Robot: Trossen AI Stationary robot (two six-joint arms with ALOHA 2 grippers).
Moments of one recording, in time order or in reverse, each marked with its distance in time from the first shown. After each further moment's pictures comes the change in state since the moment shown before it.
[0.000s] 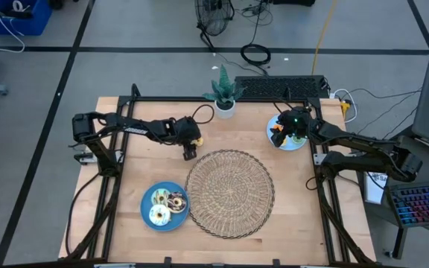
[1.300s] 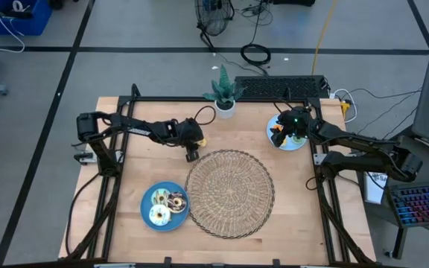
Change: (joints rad) left arm -0.009 0.046 0.000 0.080 0.054 -0.010; right arm 0.000 0.000 0.000 0.001 0.000 0.000
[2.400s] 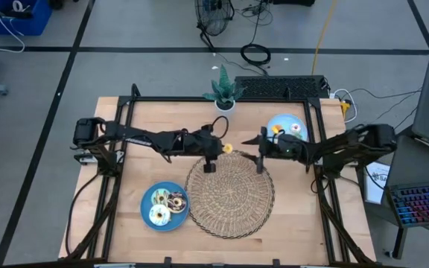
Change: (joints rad) left arm -0.263 -0.024 0.243 0.091 -0.133 0.107; right arm 0.519 0.400 -0.137 1.036 -0.014 -0.185
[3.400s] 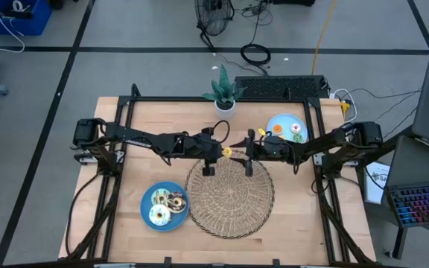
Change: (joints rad) left arm -0.030 0.002 0.002 -0.024 -0.001 0.020; right arm 0.070 0.164 0.187 -0.040 0.017 -0.025
